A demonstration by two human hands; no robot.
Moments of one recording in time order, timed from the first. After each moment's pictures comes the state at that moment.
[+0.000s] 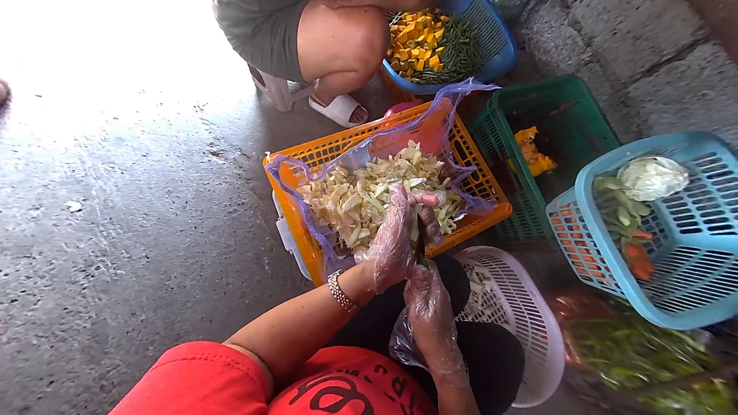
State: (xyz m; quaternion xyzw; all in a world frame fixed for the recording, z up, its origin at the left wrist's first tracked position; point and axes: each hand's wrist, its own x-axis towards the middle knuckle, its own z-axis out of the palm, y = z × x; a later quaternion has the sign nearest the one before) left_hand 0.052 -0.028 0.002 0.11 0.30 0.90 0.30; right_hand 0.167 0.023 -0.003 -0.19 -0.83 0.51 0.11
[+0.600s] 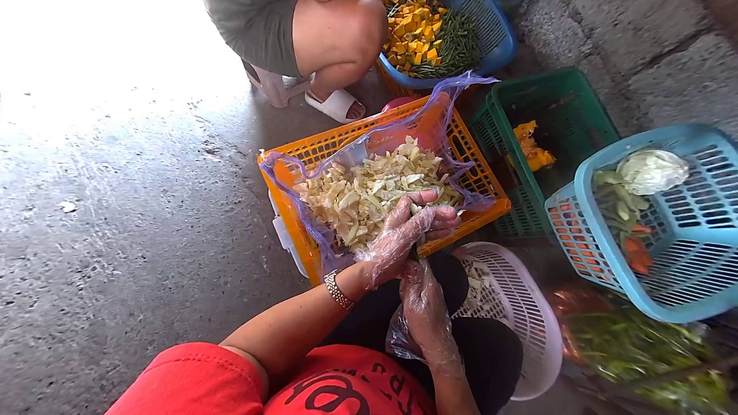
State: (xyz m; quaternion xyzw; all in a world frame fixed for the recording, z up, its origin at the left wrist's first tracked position) left_hand 0.054 -0.031 -0.002 0.12 0.40 0.85 0.33; right_hand 0.164 0.025 -0.006 -0.20 -0.84 0.51 0.06
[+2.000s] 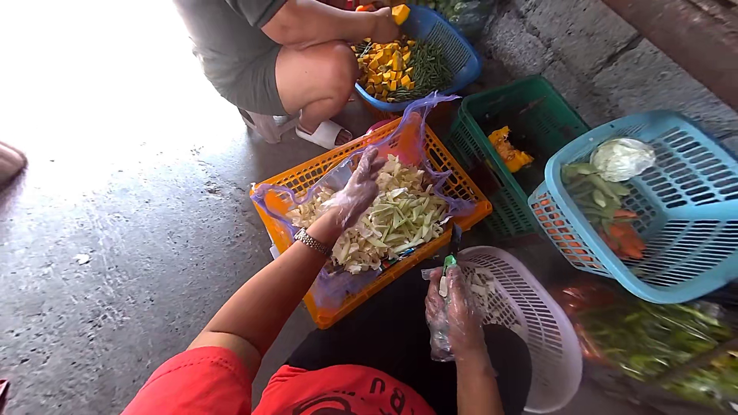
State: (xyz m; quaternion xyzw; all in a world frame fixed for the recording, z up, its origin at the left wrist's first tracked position) left_hand -0.037 -0.048 0.006 0.21 0.72 0.61 0.26; right_hand 0.190 0.082 -0.021 -0.26 -0.55 0.79 0.09
